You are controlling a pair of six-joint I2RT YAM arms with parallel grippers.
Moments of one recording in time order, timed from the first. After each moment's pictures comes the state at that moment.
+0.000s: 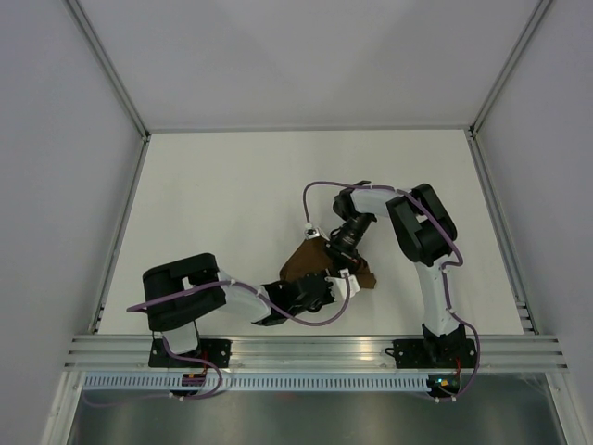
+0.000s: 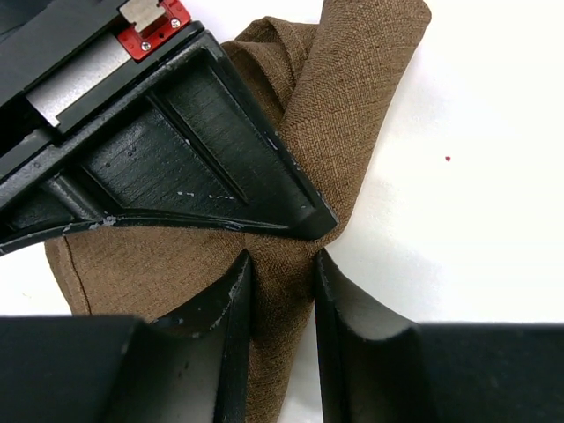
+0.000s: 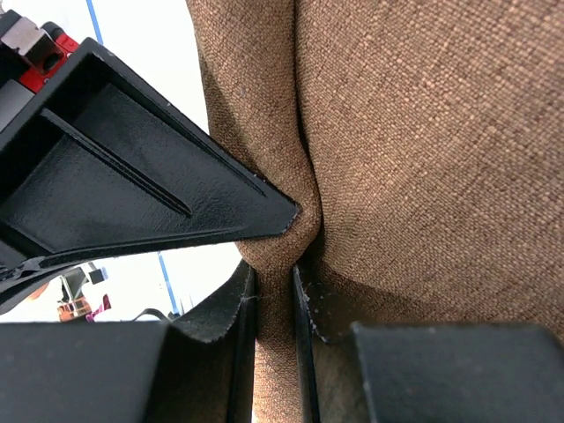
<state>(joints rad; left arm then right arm) -1.24 1.74 0.59 0.64 -0.28 0.30 0.50 2.21 1.43 -1.23 -0.82 -0.89</state>
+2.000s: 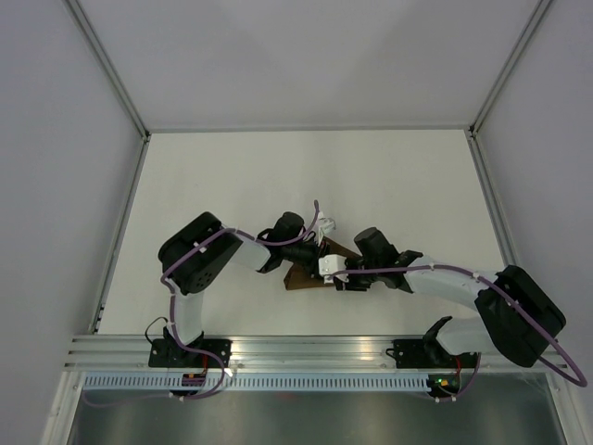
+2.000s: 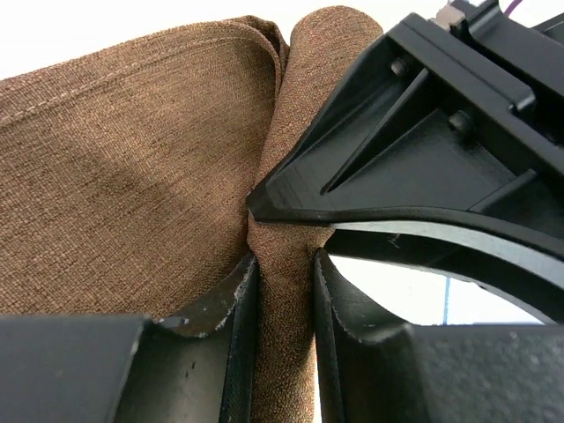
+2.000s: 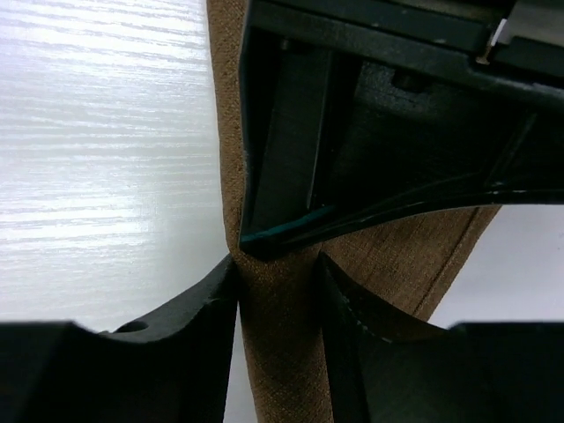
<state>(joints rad) -0.76 1.97 0.80 0.56 0.82 -0.37 0.70 1.32 0.52 -0.15 -0.40 -0.87</state>
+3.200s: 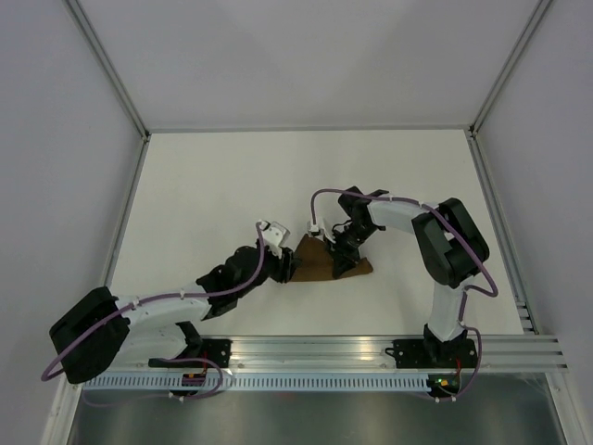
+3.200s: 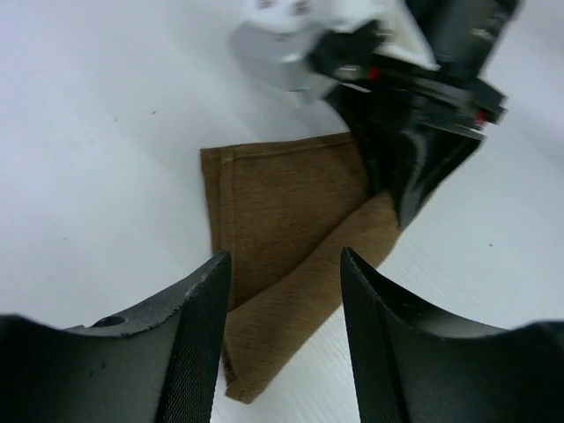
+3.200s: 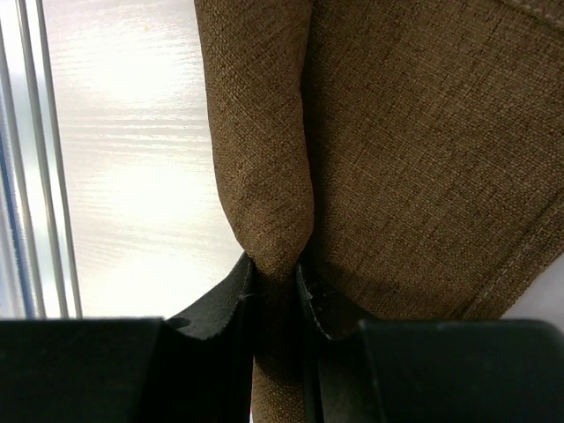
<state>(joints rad) -0.88 1.13 0.35 0.47 -0.14 -0.22 0.51 1.91 1.15 -0.78 -0.77 -0.91</state>
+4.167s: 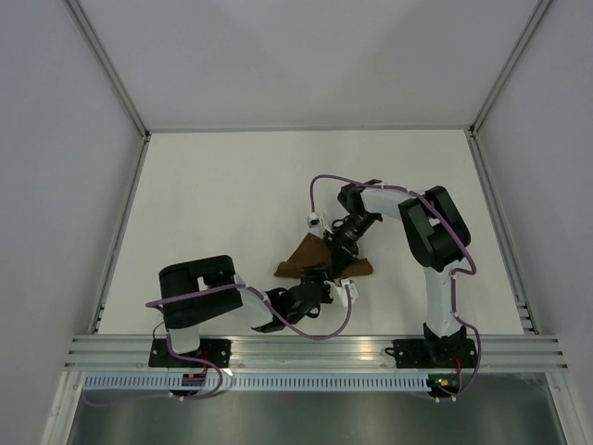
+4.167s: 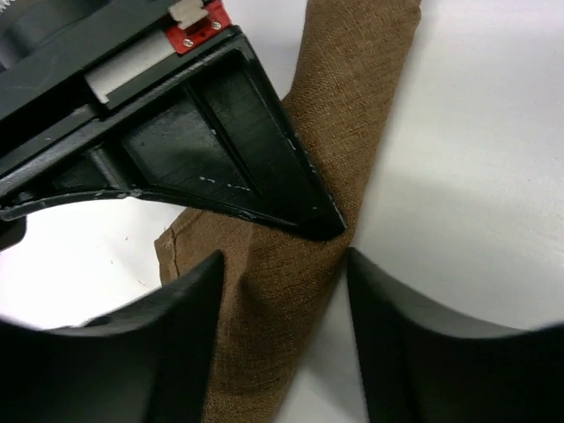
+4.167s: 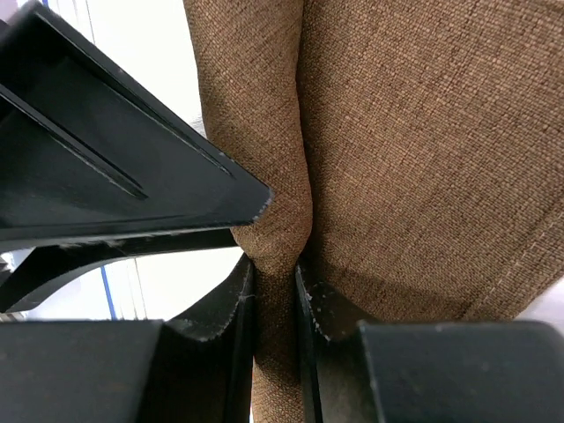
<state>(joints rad) -1.28 1.83 0.53 0.91 -0.49 0.54 0.47 2.11 1.35 -1.01 -0.85 -0.85</state>
